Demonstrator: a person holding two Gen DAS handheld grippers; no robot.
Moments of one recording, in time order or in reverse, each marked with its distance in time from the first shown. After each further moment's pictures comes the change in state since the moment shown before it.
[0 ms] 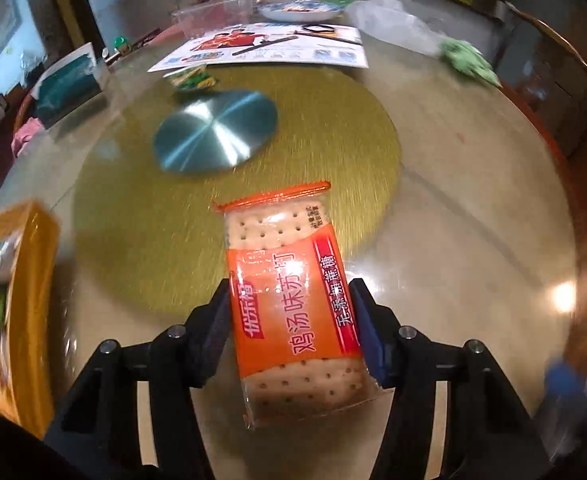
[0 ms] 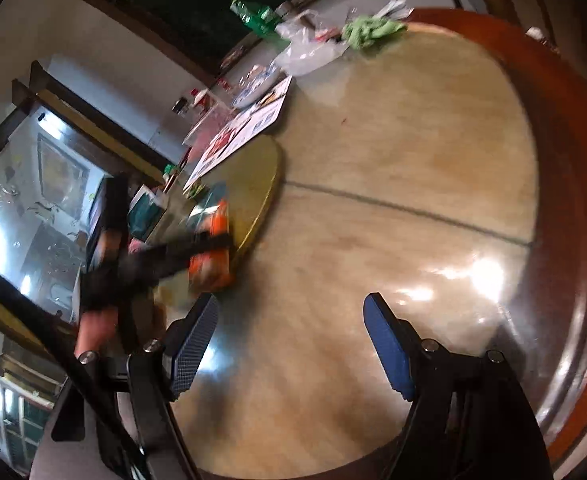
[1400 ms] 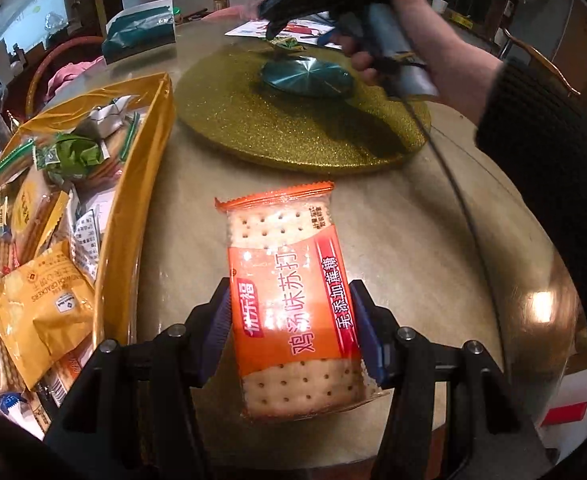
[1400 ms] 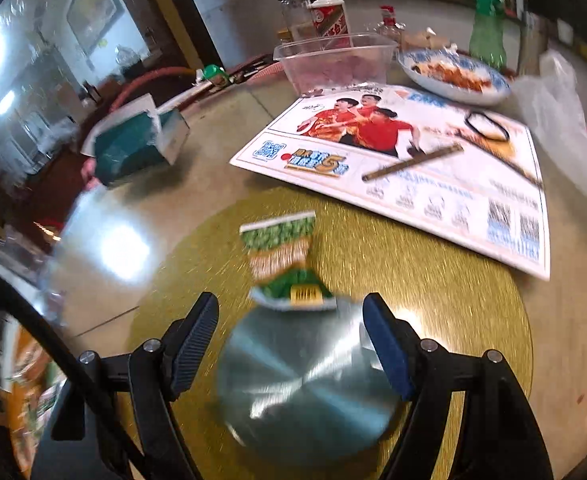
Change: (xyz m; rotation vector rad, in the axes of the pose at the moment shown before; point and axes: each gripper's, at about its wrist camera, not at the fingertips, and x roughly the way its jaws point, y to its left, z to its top) left arm -0.052 0.105 -0.094 -0.083 -0.025 -0.075; right arm 0.297 0.208 0.135 -0.602 0.228 -0.207
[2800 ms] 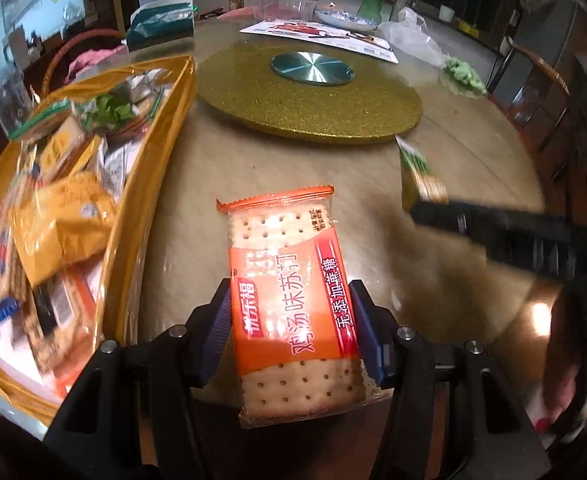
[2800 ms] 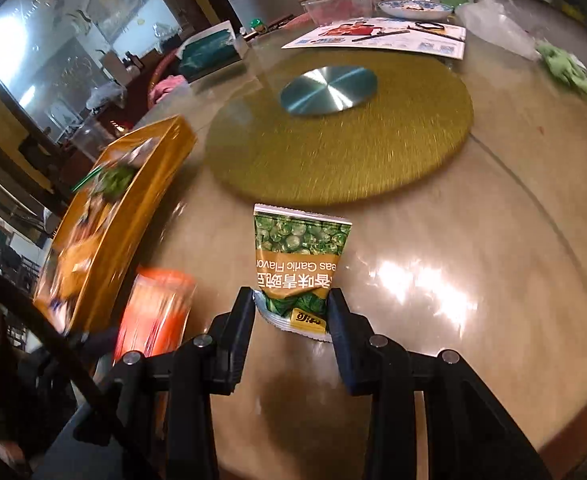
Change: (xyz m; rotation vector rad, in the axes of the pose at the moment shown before) left arm -0.026 -0.004 -0.039 -0.066 -0.019 -0.005; right arm -0.156 0.015 -0.258 0.049 0.038 0.136
